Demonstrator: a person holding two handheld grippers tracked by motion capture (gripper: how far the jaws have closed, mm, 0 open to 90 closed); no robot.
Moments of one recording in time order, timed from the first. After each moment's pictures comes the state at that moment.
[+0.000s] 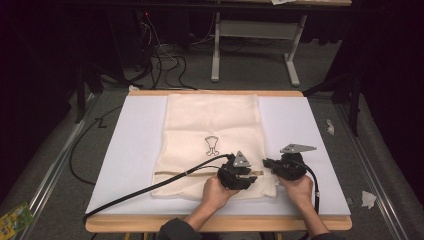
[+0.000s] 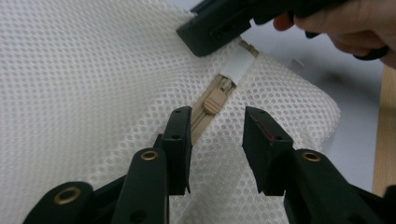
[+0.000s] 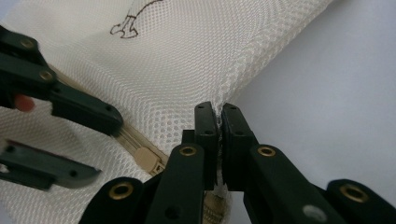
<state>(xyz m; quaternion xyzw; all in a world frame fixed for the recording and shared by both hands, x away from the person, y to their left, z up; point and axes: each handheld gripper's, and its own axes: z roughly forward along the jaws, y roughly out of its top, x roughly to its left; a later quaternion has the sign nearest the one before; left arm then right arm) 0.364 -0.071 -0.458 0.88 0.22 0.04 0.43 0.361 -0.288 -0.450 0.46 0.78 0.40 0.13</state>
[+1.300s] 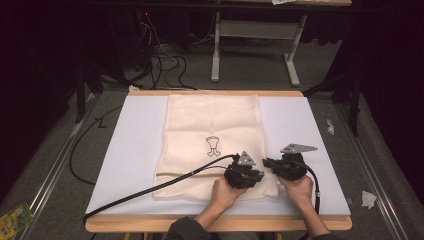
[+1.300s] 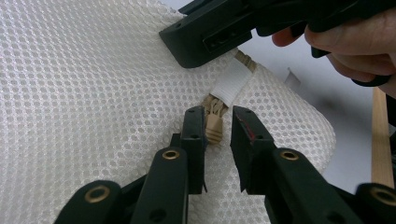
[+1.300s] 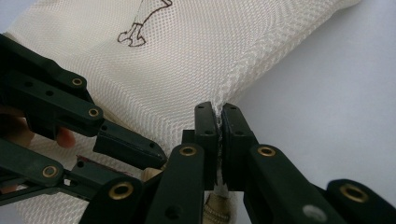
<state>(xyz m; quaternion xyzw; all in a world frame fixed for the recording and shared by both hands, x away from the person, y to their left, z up) 0.370 -0.086 -0.471 0.86 0.24 0.00 0.46 0.359 -0.287 -0.447 0.46 0.78 0.40 0.13</state>
